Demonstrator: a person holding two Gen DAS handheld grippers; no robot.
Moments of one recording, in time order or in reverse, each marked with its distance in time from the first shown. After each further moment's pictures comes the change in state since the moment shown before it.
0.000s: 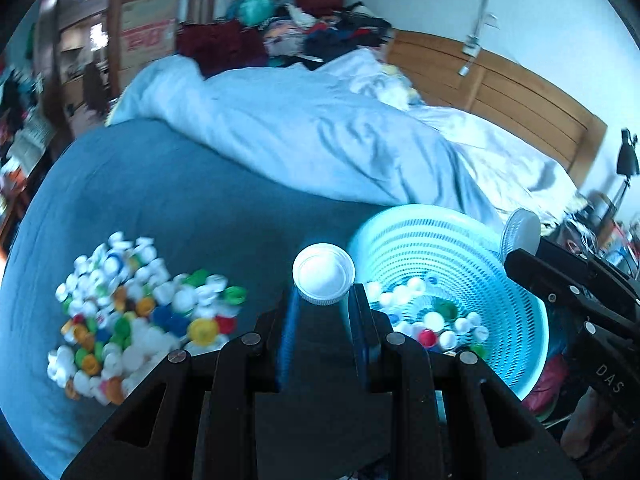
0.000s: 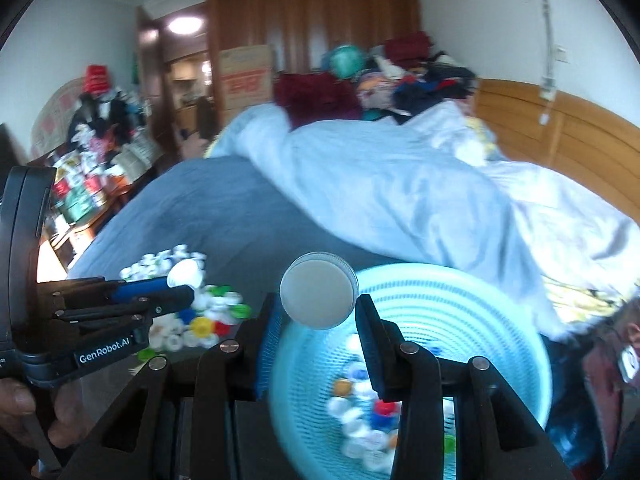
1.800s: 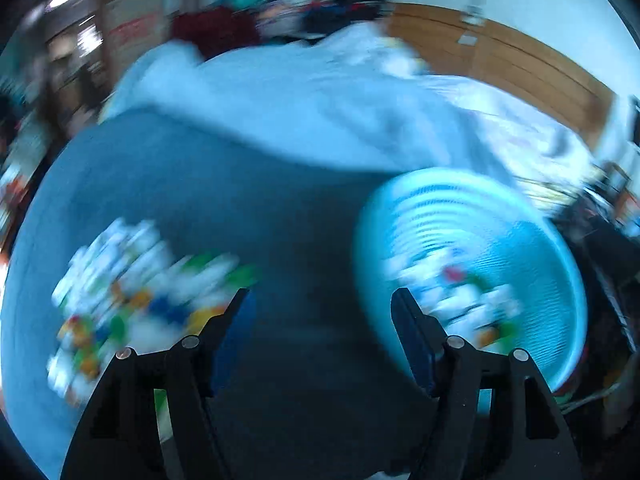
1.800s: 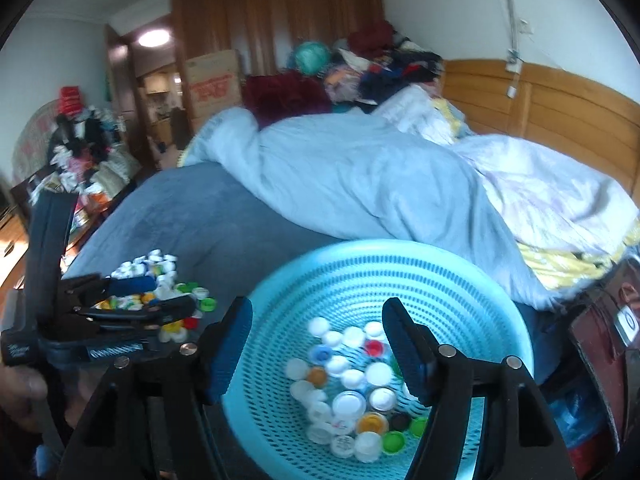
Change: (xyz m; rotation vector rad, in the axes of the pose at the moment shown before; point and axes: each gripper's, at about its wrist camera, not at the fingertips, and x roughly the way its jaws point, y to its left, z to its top) left arm 0.036 0.048 -0.038 -0.006 0.084 0.097; right arm 0.005 -0.026 -0.023 0.045 -0.005 0.019
